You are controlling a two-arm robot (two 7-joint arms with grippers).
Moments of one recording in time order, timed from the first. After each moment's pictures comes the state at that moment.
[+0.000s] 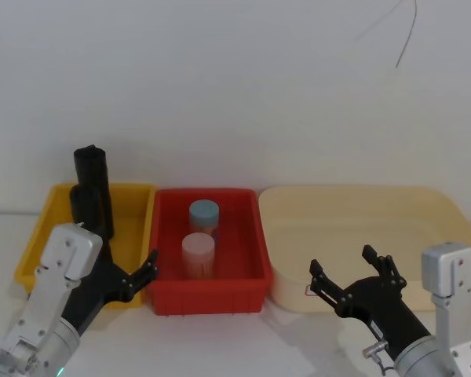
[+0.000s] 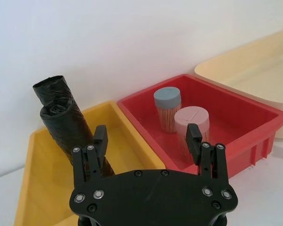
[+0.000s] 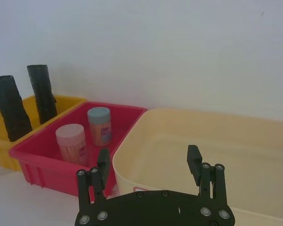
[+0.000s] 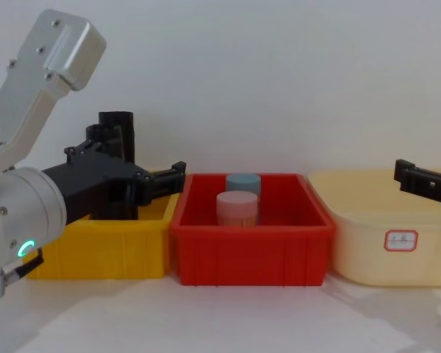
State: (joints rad) left arm -0.24 0.38 0.45 -1.63 -0.20 0.01 -0.01; right arm -0.01 0.34 -0.23 -1.77 0.29 0.03 0.07
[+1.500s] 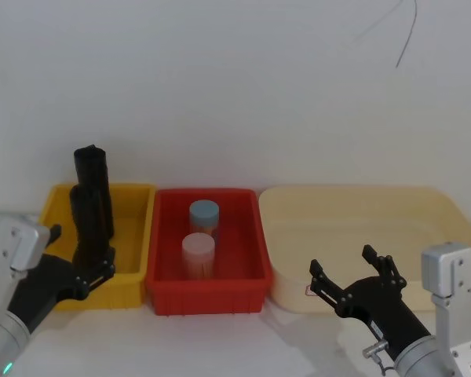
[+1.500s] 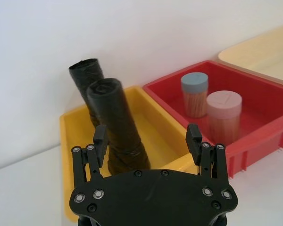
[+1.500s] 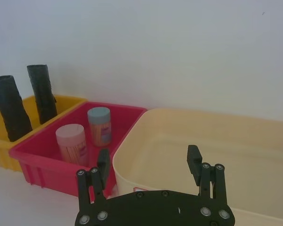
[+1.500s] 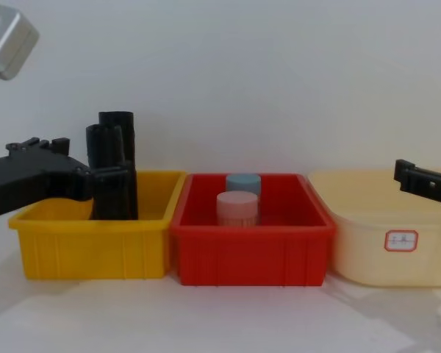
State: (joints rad) left arm -0.20 0.46 0.36 -1.66 -0.26 0.06 -0.07; right arm -0.01 0.34 -0.23 -1.77 0.29 0.03 0.07
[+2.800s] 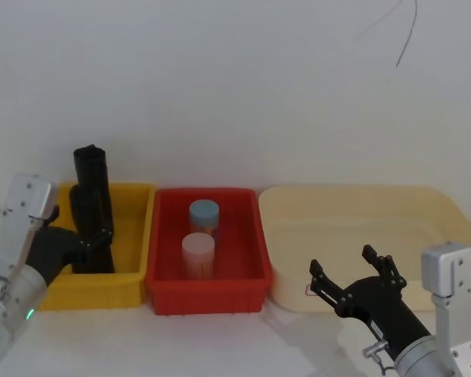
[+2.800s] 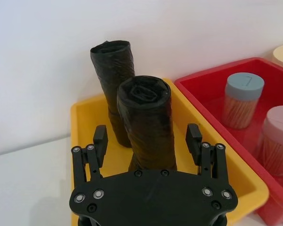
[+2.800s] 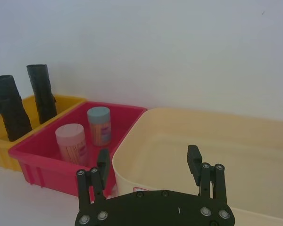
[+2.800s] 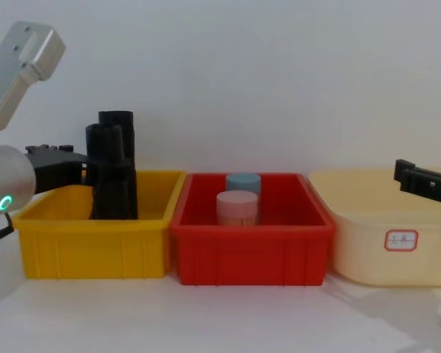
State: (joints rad) left arm -0.41 0.32 0.35 -1.40 -0.26 0.17 -0.06; right arm -0.01 0.34 -0.23 -1.77 0.29 0.03 0.07
